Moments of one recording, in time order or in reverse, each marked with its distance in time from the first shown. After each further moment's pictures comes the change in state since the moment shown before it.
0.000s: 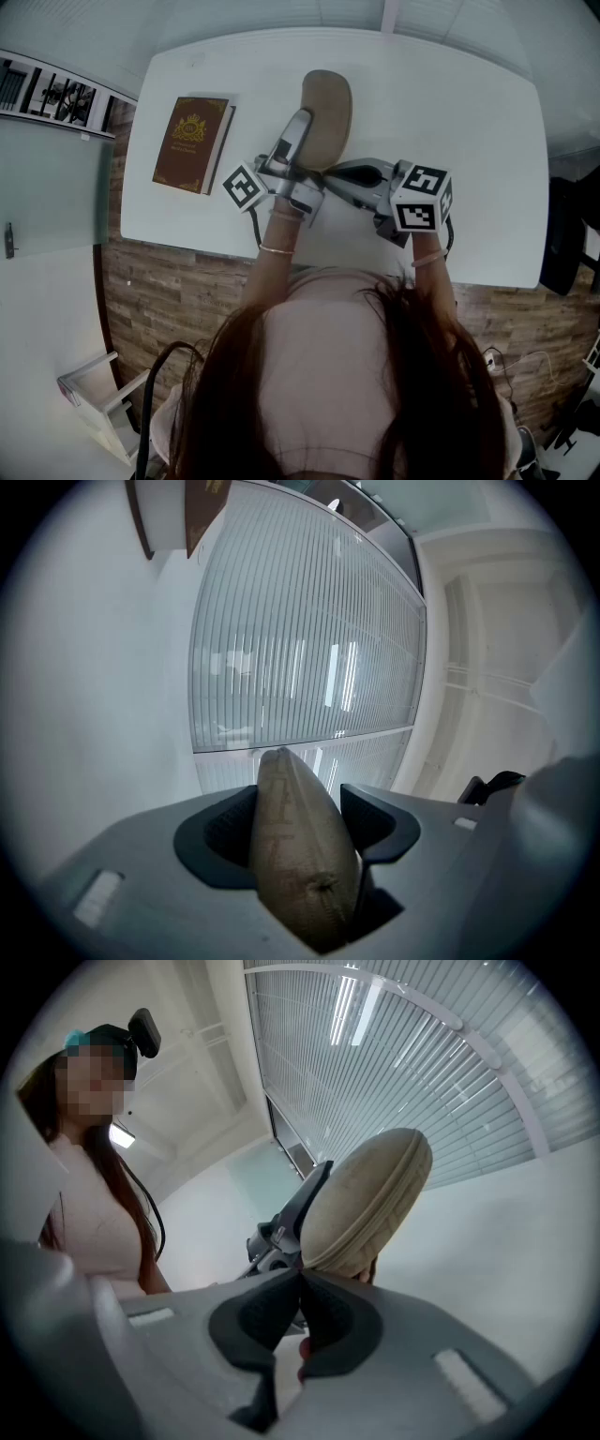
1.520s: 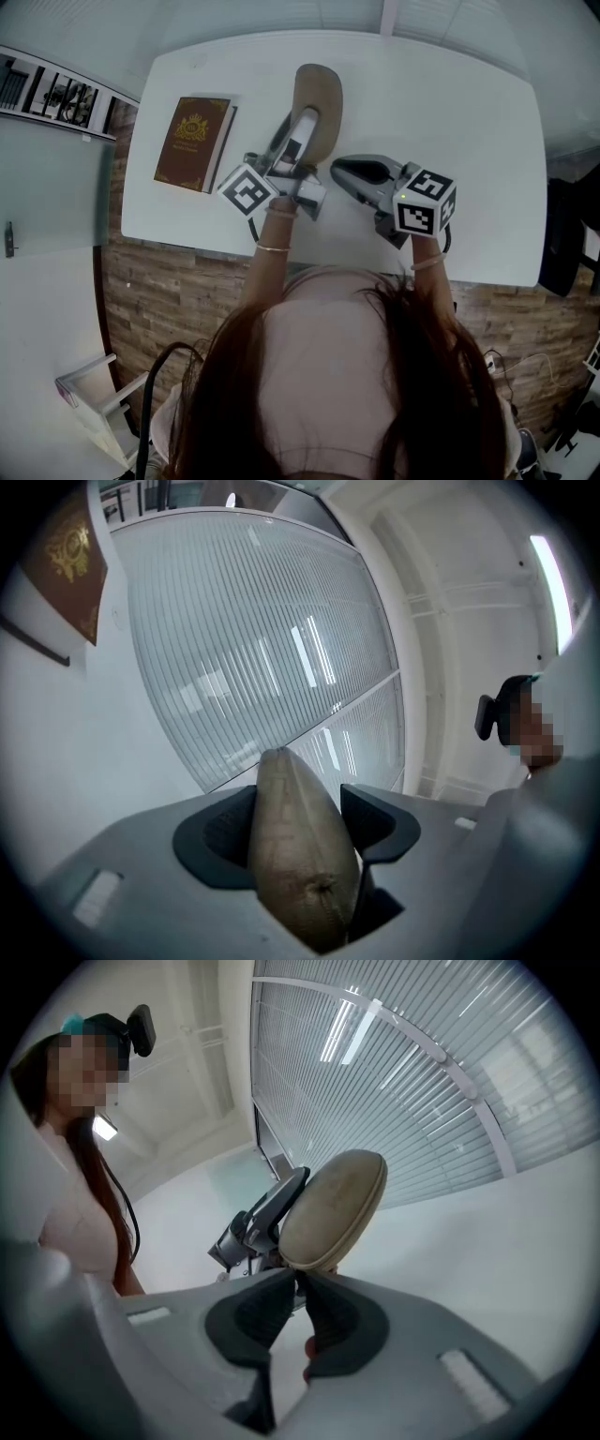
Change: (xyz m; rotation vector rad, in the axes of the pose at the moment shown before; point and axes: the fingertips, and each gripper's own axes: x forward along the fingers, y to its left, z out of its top) left arm 0.003 -0.018 0.003 0.438 0.057 0.113; right arm -0.017 -0.014 0.007 -0.006 -0.073 -0.156
